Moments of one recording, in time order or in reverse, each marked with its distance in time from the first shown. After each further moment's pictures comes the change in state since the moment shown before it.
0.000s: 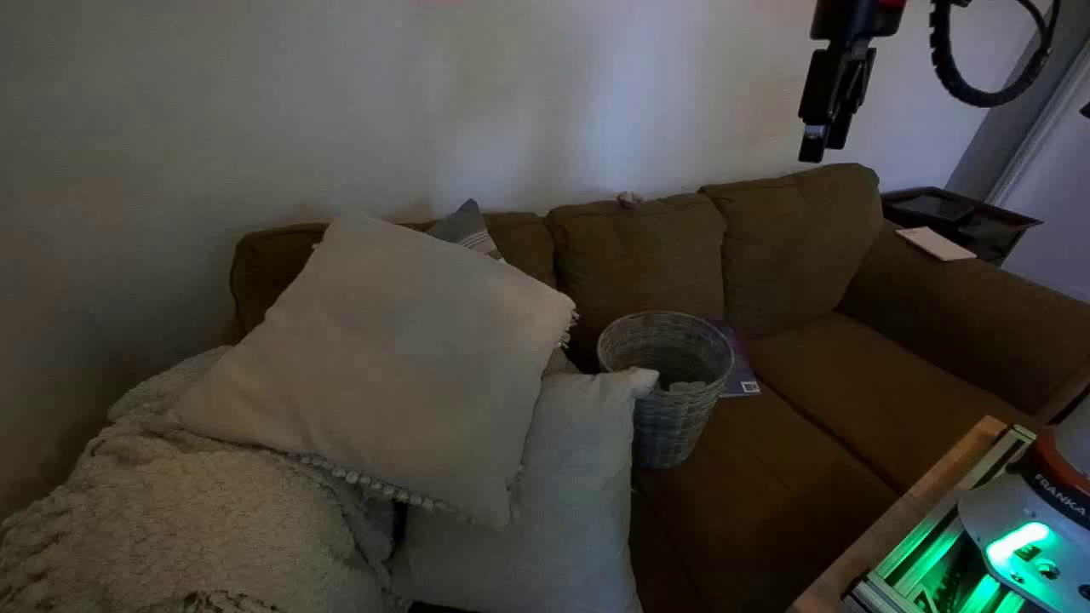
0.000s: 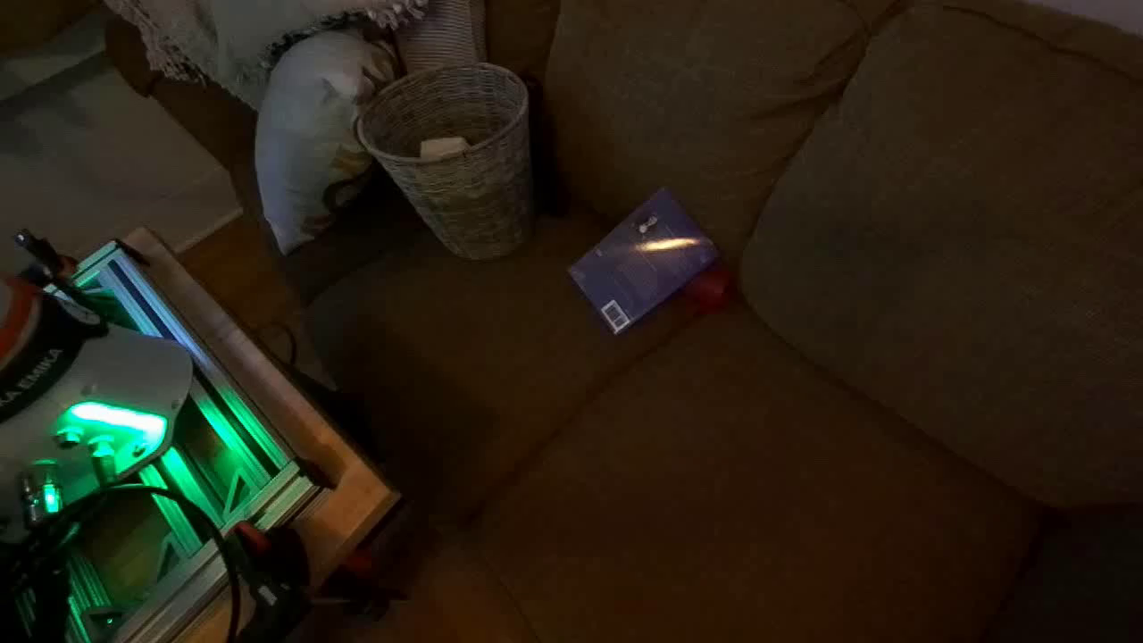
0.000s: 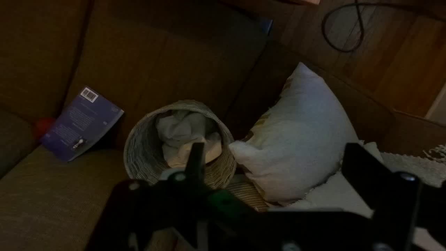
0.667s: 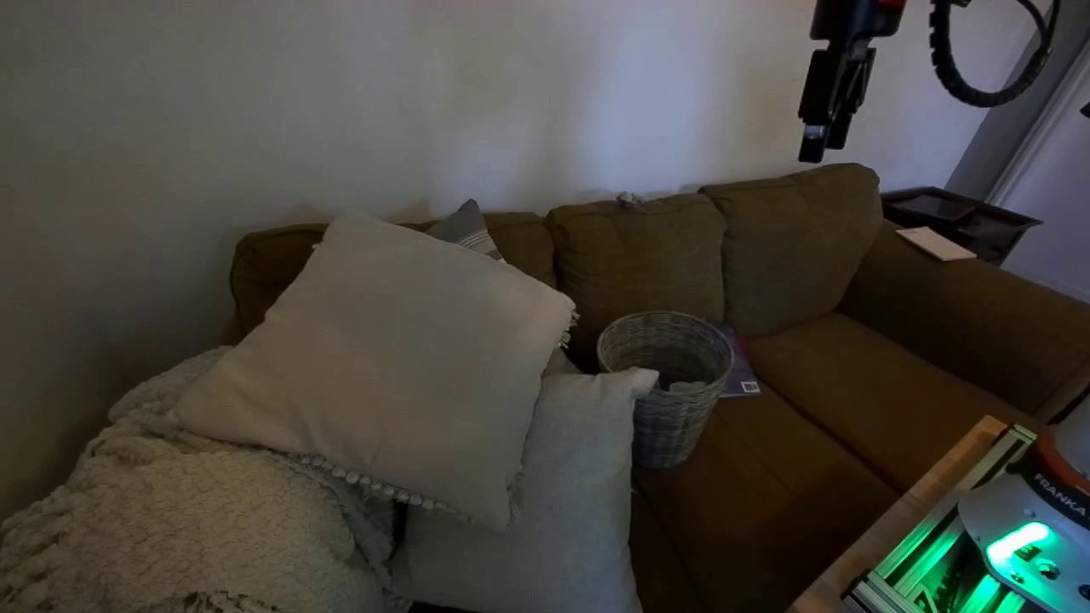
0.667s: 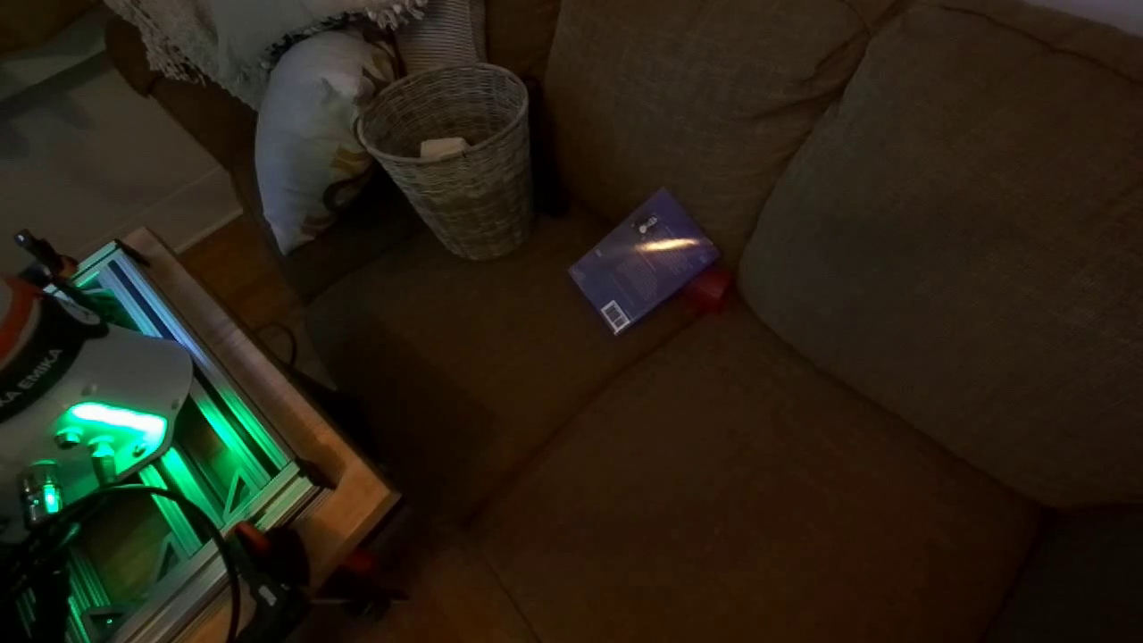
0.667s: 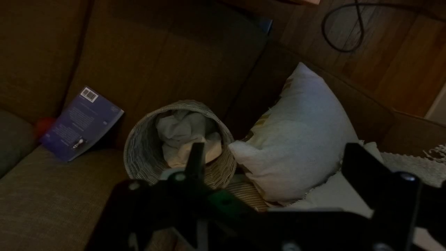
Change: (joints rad) arm 0.000 0.000 0.000 0.000 0.000 0.000 0.000
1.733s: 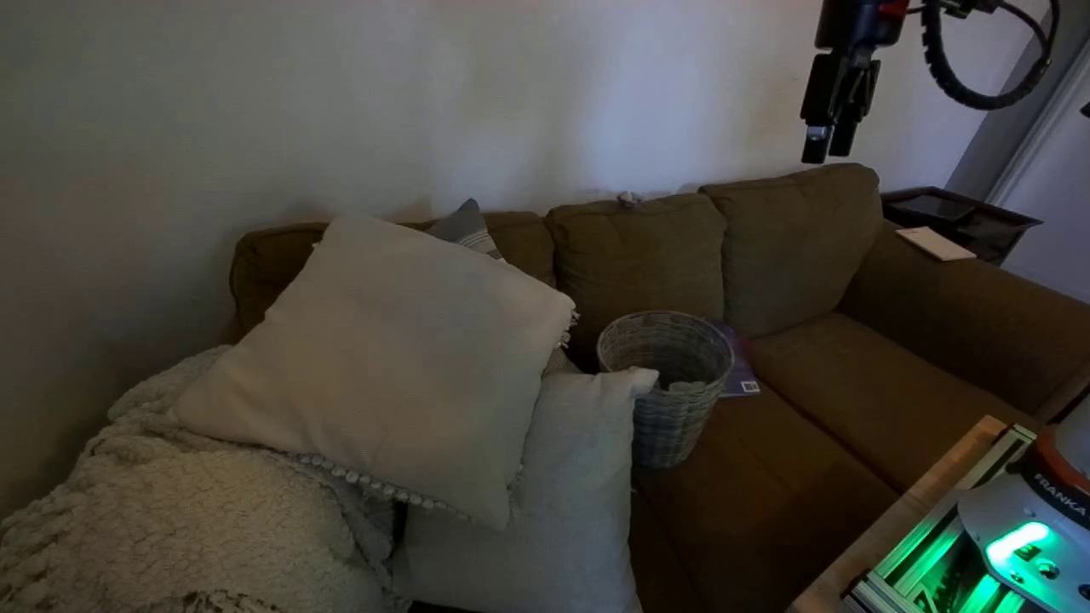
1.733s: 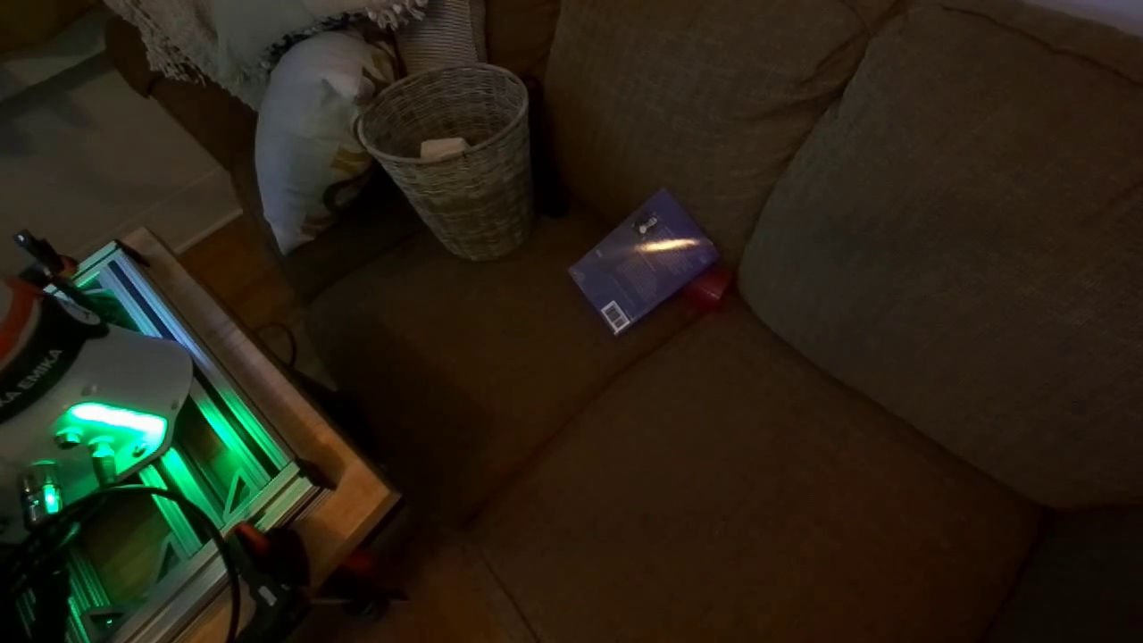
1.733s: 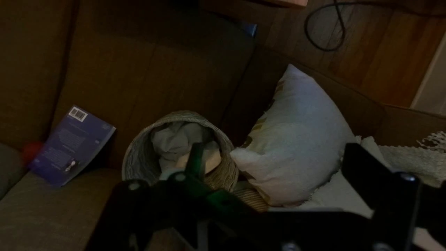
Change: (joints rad) arm -0.019 -0.003 -0.067 -0.035 0.044 0.001 -0.009
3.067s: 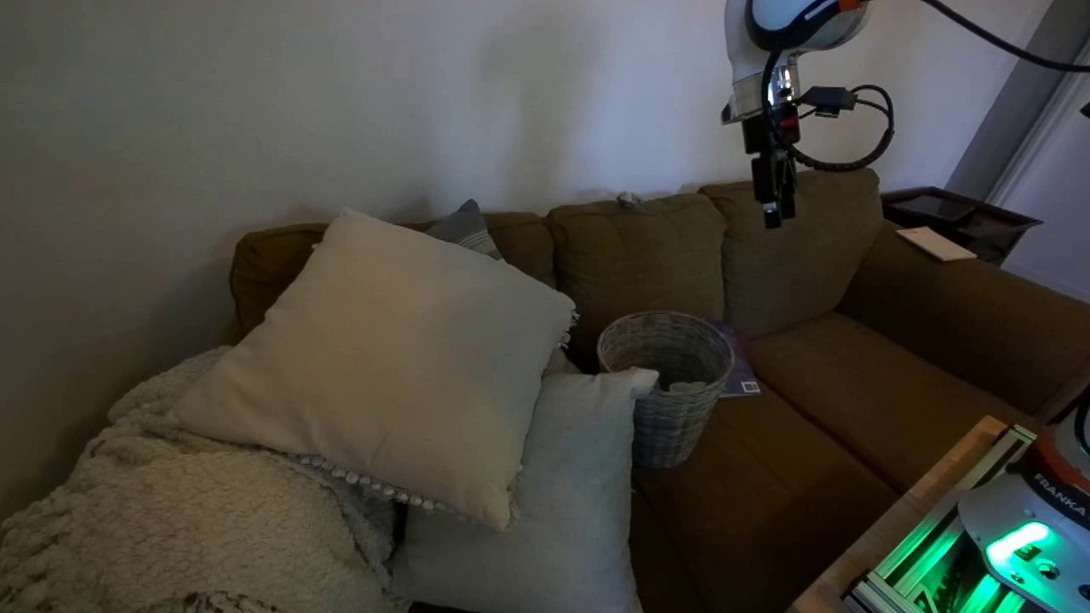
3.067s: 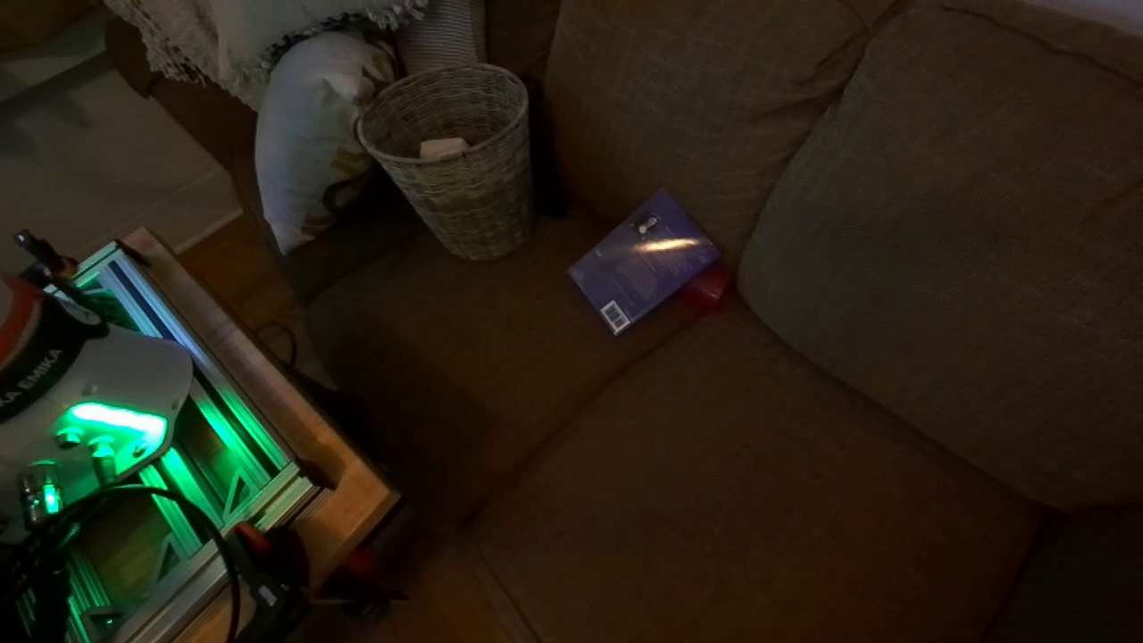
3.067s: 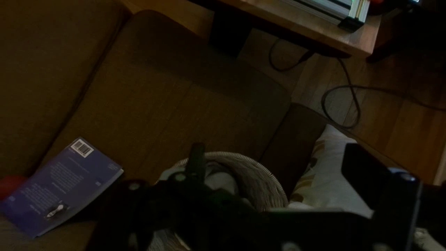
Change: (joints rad) arm -0.083 0.472 -0.109 0.164 -0.136 -0.030 -0.324
